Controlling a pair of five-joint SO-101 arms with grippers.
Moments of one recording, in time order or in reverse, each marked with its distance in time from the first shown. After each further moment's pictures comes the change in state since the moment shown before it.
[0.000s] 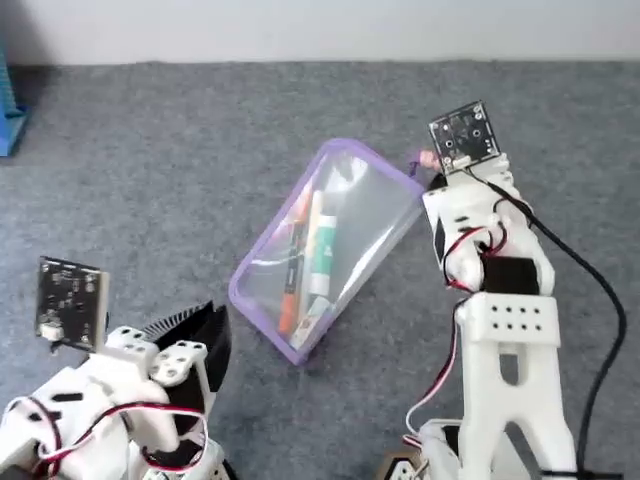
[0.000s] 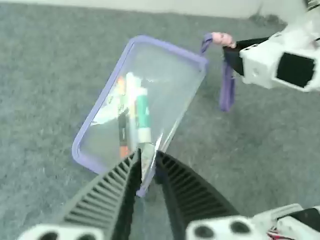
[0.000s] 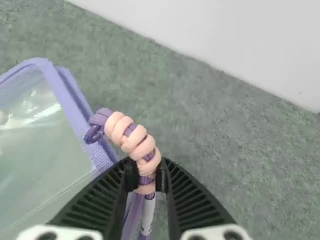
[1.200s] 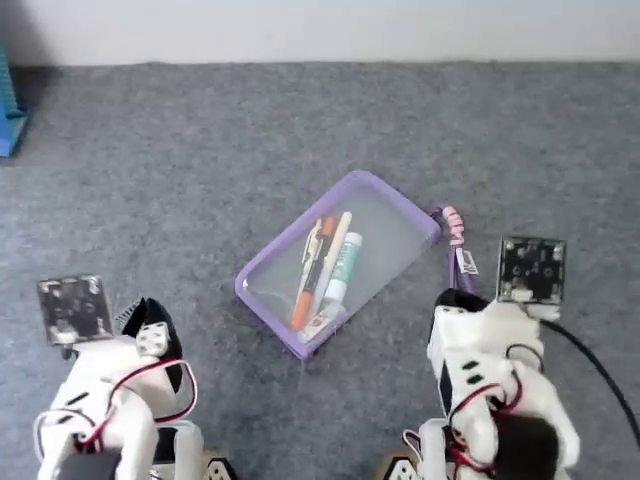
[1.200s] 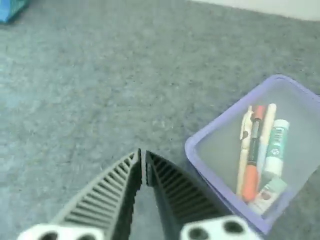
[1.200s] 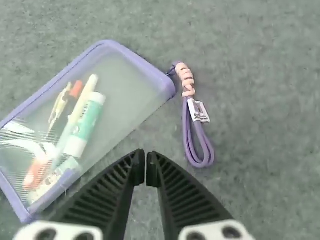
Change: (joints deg) left arm -31.2 -23.0 36.7 -13.6 -15.6; right arm 0.2 -50.8 16.0 41.9 -26.5
